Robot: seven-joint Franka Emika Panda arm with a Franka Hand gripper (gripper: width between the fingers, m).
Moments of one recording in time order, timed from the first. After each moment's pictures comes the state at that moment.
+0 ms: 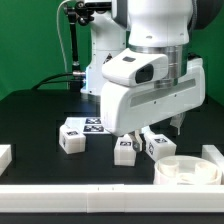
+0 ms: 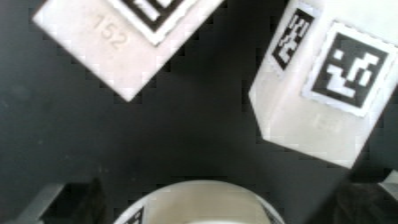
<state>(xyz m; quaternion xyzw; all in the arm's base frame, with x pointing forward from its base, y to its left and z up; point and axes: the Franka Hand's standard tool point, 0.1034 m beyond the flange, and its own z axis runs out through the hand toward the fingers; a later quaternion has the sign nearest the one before) 0.562 0.046 0.047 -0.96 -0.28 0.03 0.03</state>
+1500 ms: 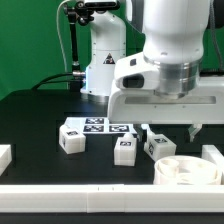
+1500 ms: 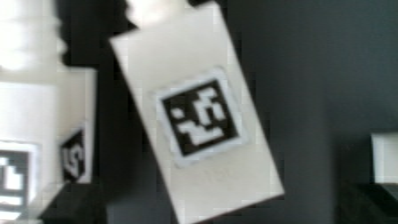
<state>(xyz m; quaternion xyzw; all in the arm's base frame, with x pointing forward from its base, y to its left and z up) 0.537 0.063 0.040 -0.98 0.04 0.18 0.02</state>
